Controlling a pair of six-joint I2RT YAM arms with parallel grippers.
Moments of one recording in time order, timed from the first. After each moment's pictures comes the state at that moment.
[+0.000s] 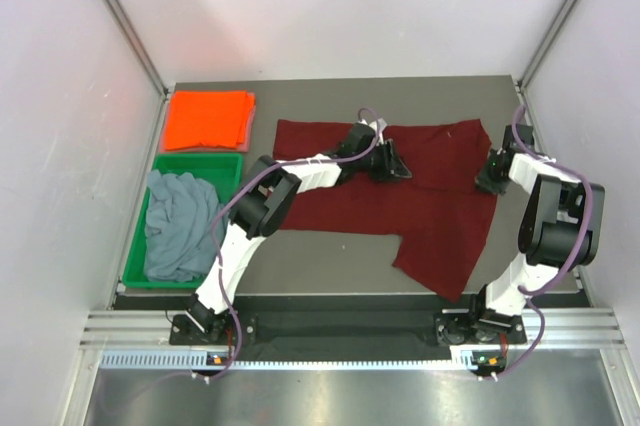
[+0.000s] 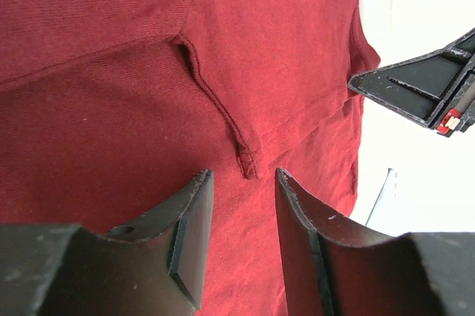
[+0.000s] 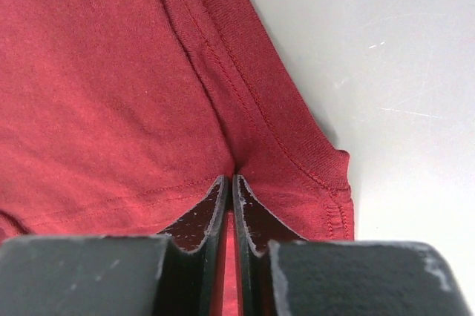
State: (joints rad) left arm -0.71 2.39 1.69 0.18 0.43 -0.89; right arm -0.23 1.71 1.02 -0.38 -0.06 0.36
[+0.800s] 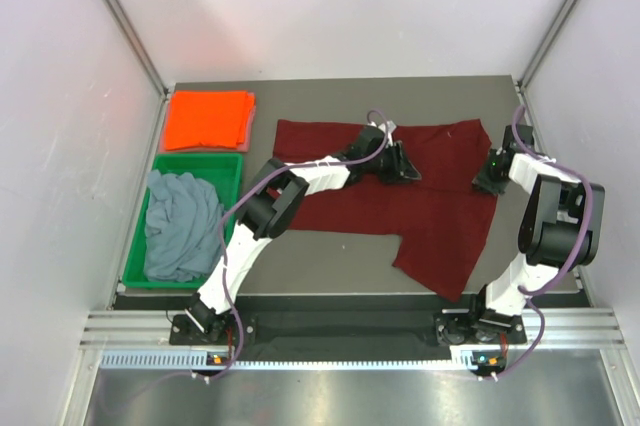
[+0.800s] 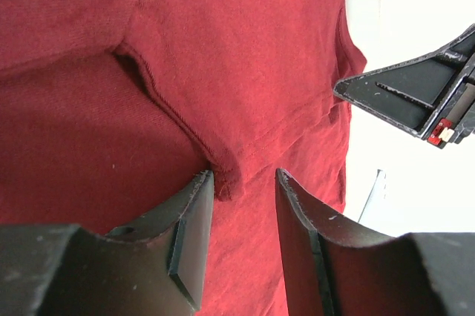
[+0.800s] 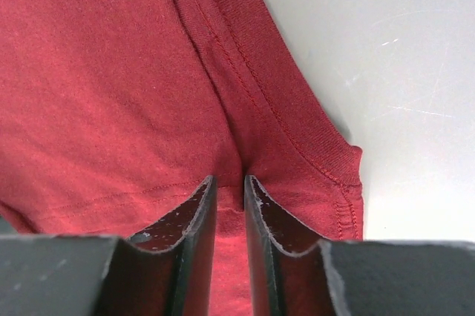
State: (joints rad) left arm -0.75 2.44 1.76 0.18 0.43 -0.93; right arm -0.23 1.71 1.02 -0.38 -0.08 0.36
